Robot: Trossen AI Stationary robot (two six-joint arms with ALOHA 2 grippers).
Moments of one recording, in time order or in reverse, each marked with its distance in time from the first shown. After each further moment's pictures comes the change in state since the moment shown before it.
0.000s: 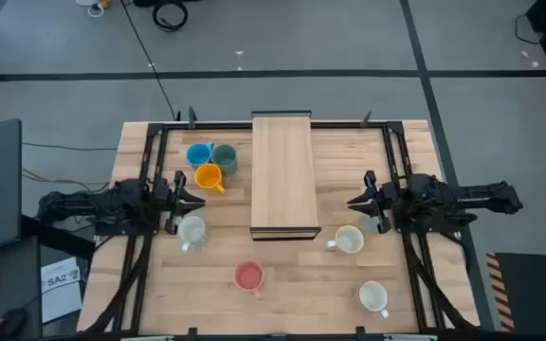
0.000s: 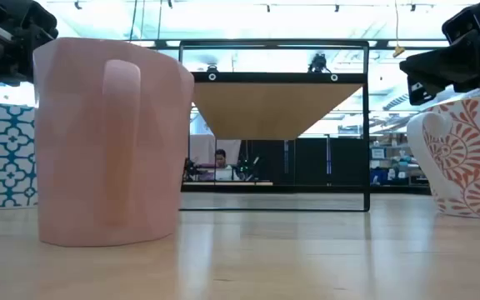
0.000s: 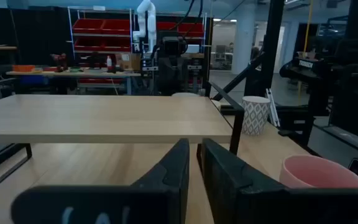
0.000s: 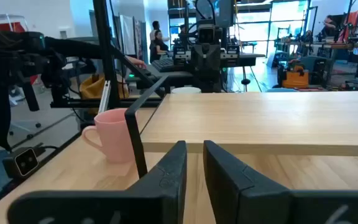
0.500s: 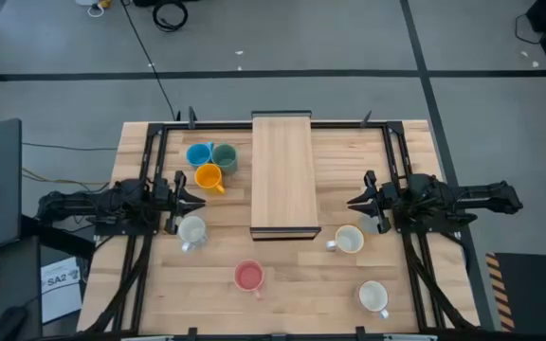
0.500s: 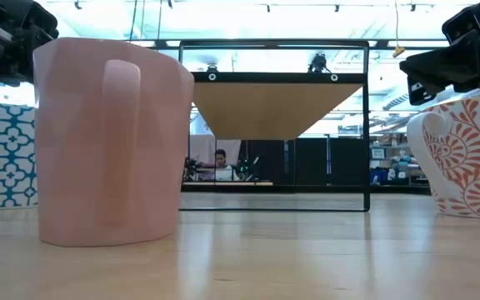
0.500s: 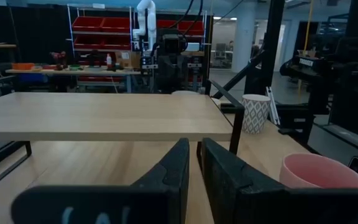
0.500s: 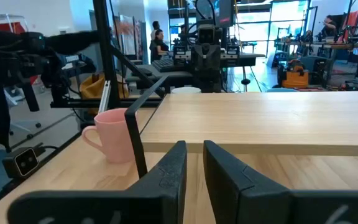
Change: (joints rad) left arm 0.000 0.005 0.000 0.002 0.000 -0.001; right arm 0.000 0.000 0.000 0.000 0.000 0.000
